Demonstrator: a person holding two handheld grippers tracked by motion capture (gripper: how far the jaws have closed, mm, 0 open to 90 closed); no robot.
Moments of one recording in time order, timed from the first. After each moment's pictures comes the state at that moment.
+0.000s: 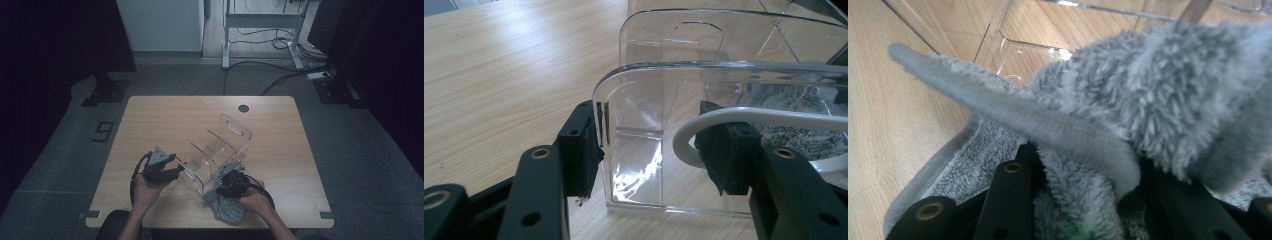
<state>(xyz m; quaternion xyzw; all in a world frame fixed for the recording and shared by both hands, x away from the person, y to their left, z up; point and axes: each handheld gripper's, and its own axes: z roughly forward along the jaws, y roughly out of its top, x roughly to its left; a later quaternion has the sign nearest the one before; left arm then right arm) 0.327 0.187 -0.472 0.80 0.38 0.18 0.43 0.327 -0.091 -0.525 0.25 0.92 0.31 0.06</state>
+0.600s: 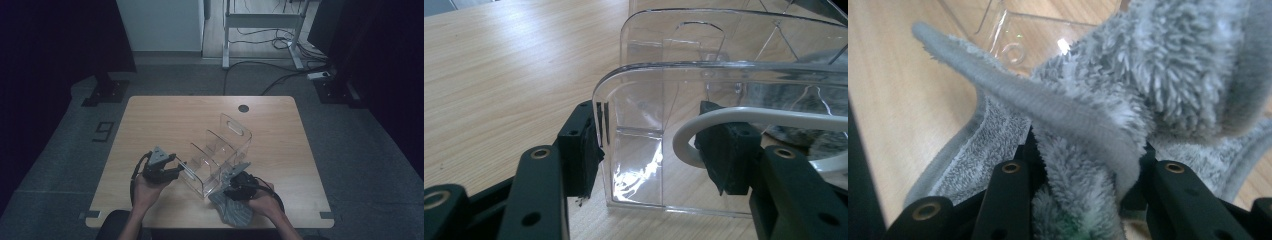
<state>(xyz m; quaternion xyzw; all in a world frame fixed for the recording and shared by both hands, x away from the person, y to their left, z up) 0.328 0.188 -0.473 0.80 0.38 0.18 0.43 0.313 -0.117 -0.512 0.26 0.92 0.30 0.06</state>
